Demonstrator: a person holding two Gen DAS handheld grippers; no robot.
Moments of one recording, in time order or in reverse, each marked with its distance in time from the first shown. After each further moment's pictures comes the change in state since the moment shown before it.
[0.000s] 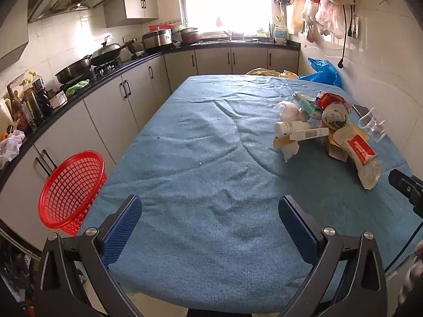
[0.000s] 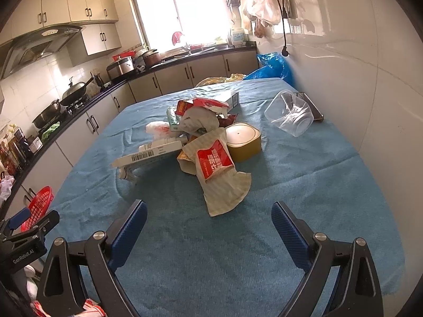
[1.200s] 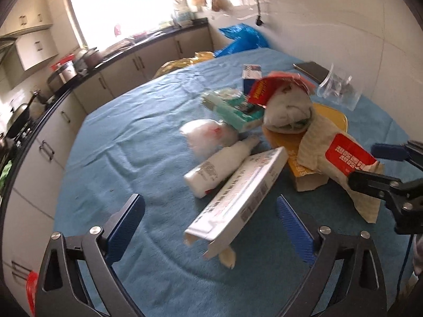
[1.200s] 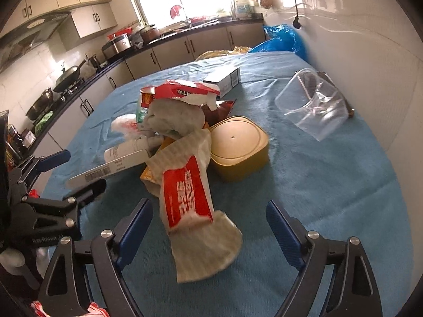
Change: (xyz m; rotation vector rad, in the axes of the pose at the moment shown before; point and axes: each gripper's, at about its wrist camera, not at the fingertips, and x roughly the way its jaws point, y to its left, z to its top) left arm 0.126 -0.121 0.086 0.462 0.049 -0.291; right arm 0.108 -0.028 0.048 -0.012 0.174 0.035
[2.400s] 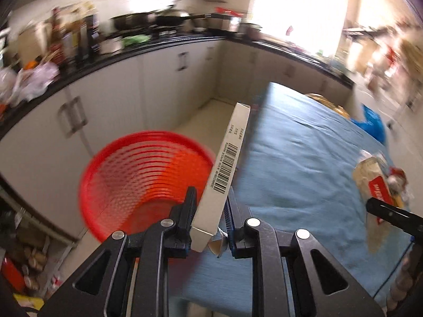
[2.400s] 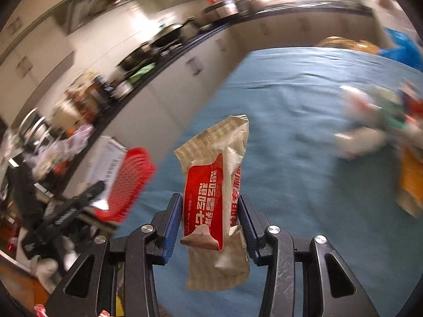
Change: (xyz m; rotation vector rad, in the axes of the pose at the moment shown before) left arm -0.172 0.249 -0.228 -0.838 -0.034 0.323; right arm 0.019 0.269 -0.011 -0.264 0.161 0.542
